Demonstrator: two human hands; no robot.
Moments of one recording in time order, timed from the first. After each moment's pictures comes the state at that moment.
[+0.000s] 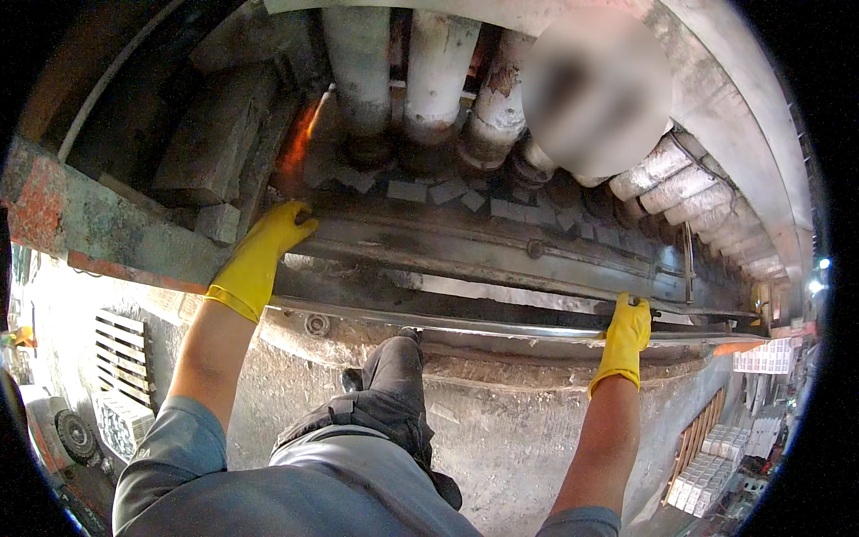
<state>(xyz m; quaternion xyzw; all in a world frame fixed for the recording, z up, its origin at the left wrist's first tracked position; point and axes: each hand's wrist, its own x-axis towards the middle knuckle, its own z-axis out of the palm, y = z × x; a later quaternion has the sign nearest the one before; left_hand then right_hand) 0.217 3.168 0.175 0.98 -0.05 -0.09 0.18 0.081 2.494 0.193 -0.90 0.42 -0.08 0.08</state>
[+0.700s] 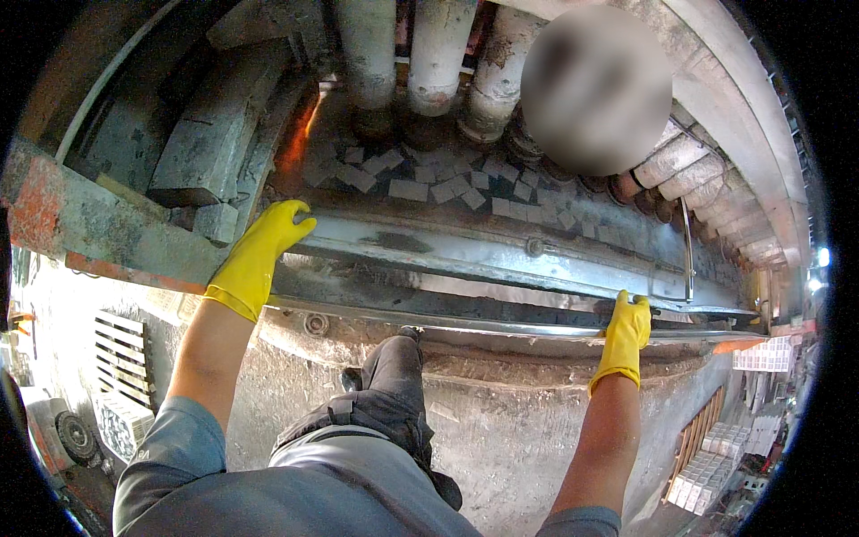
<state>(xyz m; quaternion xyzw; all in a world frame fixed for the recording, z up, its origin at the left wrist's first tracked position) 0.138 3.163 0.183 0.97 -0.02 -0.07 0.21 0.011 2.504 0.198 -0.88 0.46 -0.06 0.08</state>
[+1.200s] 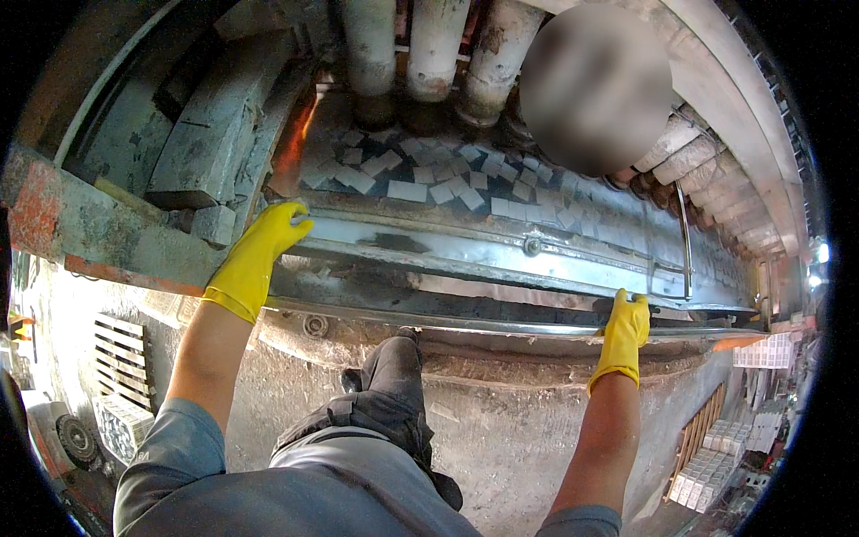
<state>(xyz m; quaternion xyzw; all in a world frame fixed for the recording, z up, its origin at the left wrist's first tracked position) 0.099 3.169 0.164 0.98 -0.04 -0.03 0.21 -0.032 2.493 0.187 -0.88 0.46 -0.07 0.11</state>
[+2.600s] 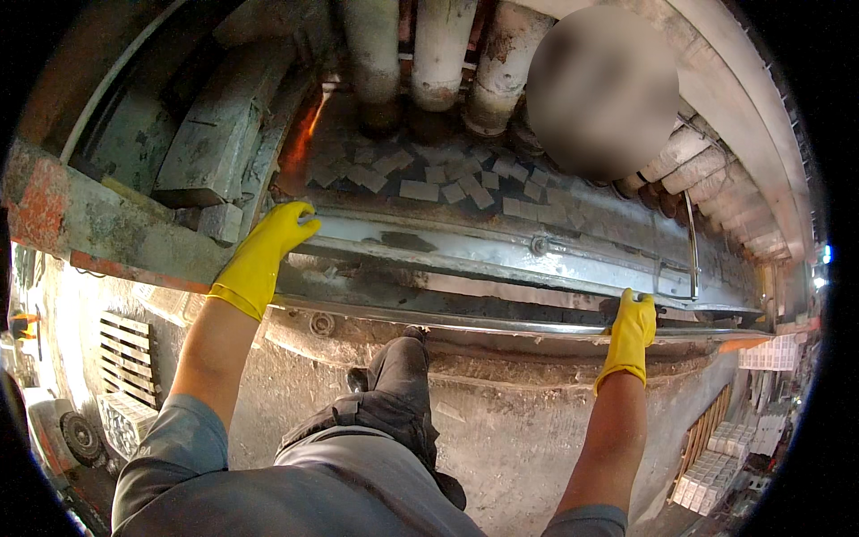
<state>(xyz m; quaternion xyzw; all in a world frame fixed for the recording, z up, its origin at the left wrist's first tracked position) 0.131 3.169 0.173 0.97 -0.04 -0.06 0.21 0.006 2.494 0.191 -0.88 0.46 -0.04 0.11</state>
